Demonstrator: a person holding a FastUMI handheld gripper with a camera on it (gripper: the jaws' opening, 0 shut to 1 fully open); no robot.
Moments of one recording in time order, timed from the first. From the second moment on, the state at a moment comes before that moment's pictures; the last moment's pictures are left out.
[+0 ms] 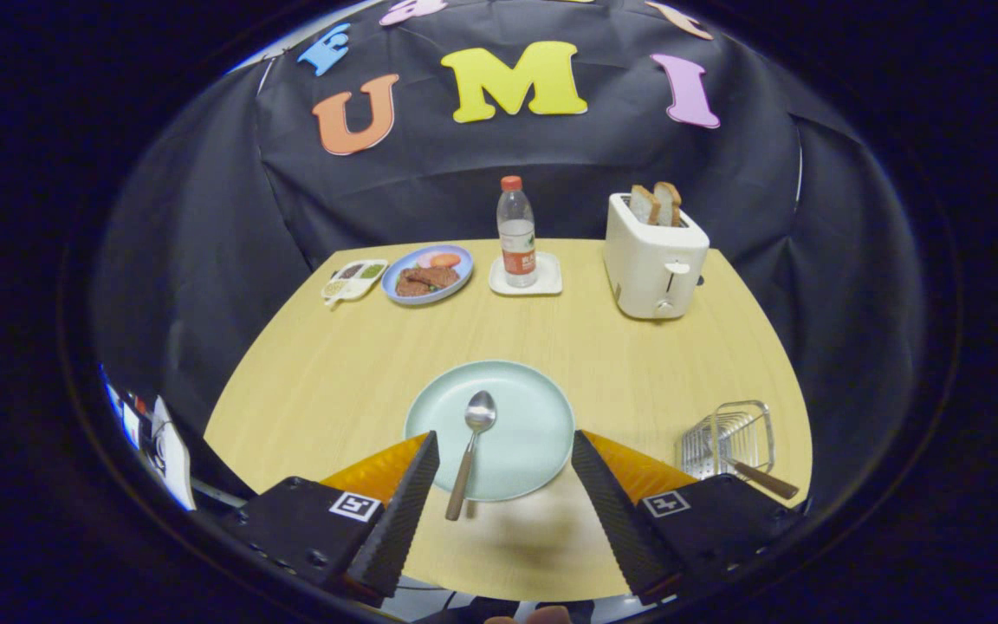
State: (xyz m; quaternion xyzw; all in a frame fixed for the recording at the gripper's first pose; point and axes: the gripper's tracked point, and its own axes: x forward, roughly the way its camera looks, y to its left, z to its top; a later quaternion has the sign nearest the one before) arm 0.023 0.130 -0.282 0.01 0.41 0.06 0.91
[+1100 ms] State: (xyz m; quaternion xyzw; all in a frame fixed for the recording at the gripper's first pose) arm 0.027 0.169 -0.415 -0.01 0.49 0.01 0.87
